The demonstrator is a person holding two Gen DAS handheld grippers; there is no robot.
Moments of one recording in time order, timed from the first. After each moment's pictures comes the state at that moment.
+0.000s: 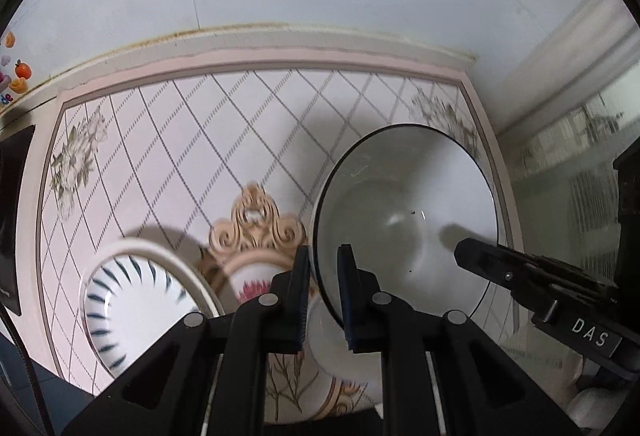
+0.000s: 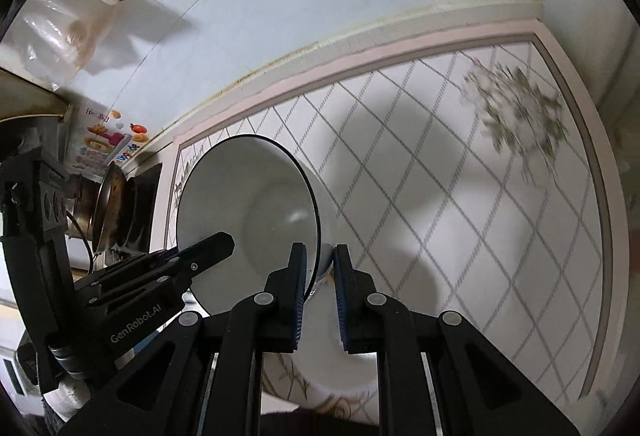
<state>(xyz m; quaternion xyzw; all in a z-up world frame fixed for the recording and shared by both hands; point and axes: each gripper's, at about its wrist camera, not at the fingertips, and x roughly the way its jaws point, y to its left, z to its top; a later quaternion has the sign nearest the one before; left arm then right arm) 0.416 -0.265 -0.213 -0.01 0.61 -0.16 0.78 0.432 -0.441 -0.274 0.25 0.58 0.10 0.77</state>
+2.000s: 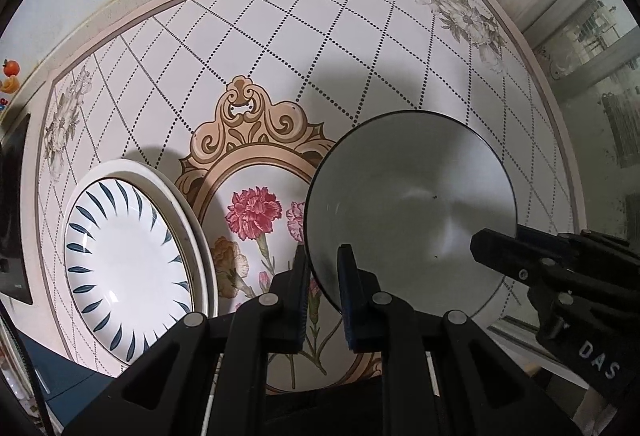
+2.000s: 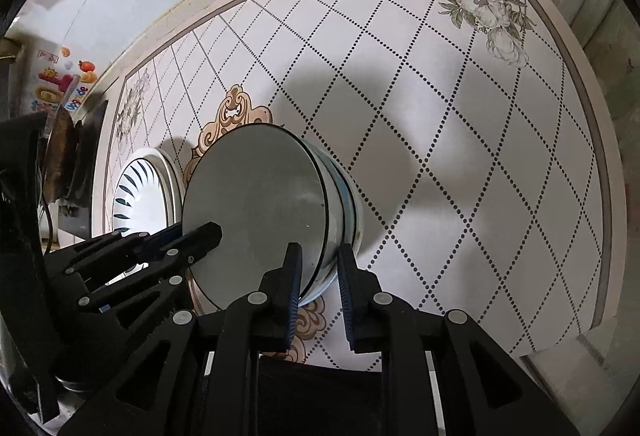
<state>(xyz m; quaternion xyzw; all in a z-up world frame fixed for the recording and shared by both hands) 0.359 -0.284 -0.287 0.08 0.66 -0.15 0.73 0.372 -0.419 -0.344 0.18 0.66 0.05 0.73</state>
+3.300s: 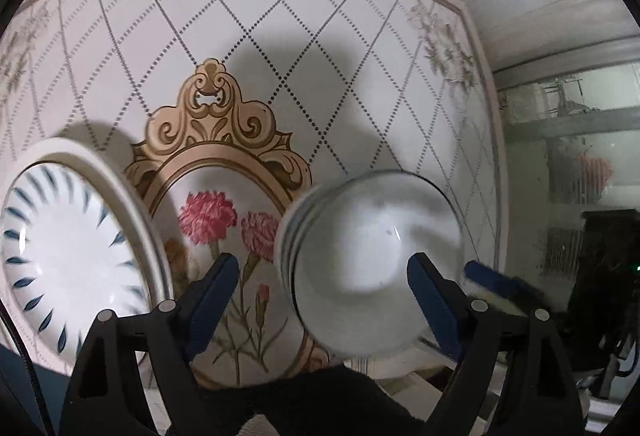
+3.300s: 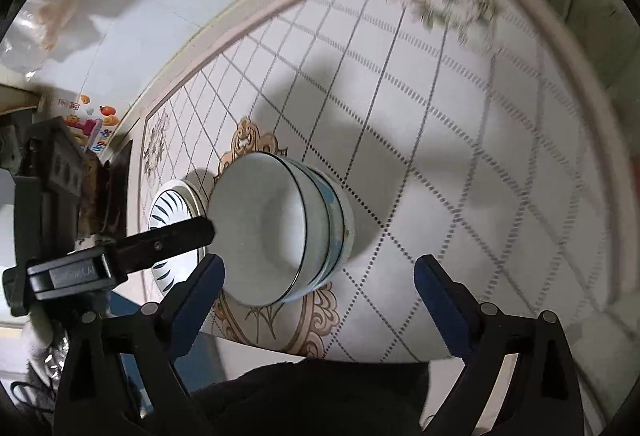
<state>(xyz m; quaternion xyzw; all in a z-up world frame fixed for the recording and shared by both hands) 0.404 -0.260 -0.300 -0.08 0.71 -0.21 0.67 0.357 -0.455 -0.348 0.29 0.63 0.07 0.72</state>
